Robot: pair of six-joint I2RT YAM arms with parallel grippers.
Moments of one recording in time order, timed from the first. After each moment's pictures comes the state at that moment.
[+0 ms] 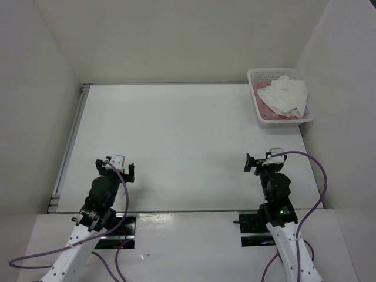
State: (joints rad) left arm -0.35 0.01 0.04 -0.18 -0.29 0.09; right arm 0.20 0.00 0.05 -0.07 0.19 -0.03
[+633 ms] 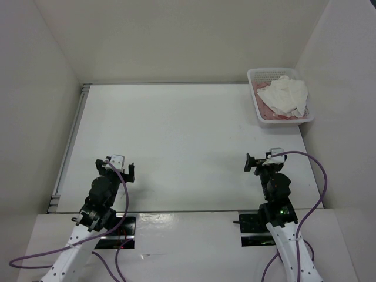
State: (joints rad) left arm -0.35 0.01 0.04 -0.18 -0.29 0.09; right arm 0.20 0.00 0.05 -0.07 0.19 -0.03
